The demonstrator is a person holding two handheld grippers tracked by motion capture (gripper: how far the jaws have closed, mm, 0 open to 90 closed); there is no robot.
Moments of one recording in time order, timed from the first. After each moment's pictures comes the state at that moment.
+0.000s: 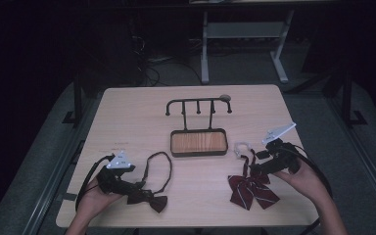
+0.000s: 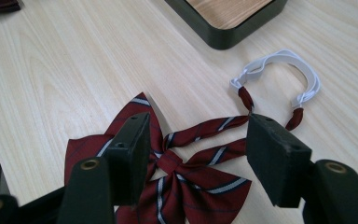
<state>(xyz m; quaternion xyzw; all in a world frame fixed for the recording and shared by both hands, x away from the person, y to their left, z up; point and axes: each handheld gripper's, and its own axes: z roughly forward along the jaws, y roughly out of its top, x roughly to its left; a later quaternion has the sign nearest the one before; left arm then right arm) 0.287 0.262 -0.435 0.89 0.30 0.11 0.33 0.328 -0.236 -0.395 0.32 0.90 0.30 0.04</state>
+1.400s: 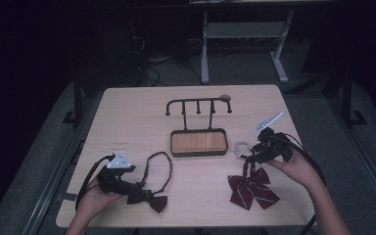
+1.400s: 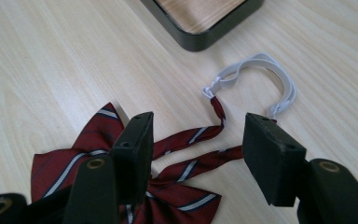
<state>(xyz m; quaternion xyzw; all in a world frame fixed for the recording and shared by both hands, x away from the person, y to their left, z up) 0.289 0.262 -0.435 0.89 0.29 0.10 0.33 0.363 -0.222 -0.393 0.33 0.91 0.25 0.03</state>
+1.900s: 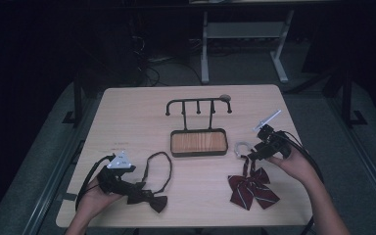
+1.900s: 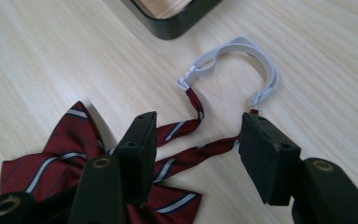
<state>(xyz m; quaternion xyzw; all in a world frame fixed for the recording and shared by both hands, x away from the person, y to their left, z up) 0.288 0.261 -0.435 0.89 0.29 0.10 0.33 0.380 -0.227 -0.405 0.36 0.91 0.23 0.02</state>
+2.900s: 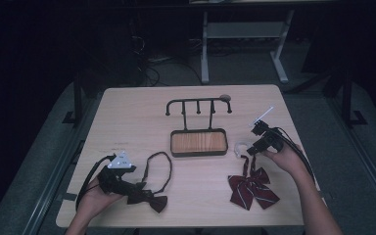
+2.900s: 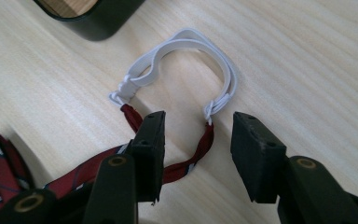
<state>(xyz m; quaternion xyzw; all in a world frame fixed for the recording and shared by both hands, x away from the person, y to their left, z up) 0.289 0.260 -0.435 0.89 0.29 0.10 0.33 0.414 -0.224 -0.432 0.41 0.89 0.18 0.02</state>
